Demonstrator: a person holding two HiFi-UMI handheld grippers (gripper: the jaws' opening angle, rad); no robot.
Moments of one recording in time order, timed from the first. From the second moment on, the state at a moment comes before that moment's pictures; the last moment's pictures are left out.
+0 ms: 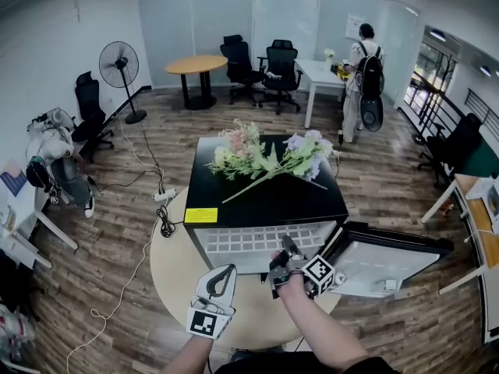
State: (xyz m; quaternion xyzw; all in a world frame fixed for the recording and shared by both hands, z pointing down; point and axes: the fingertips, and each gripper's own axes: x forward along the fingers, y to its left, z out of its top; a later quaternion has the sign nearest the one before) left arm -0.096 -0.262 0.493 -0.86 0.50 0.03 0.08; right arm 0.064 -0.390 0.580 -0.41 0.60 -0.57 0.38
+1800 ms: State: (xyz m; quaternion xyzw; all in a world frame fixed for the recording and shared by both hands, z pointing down) left arm -0.078 -0.230 0.473 -0.89 0.45 0.05 0.09; right arm 0.071 -0.303 0.573 -0.43 0.58 -0.58 0.37
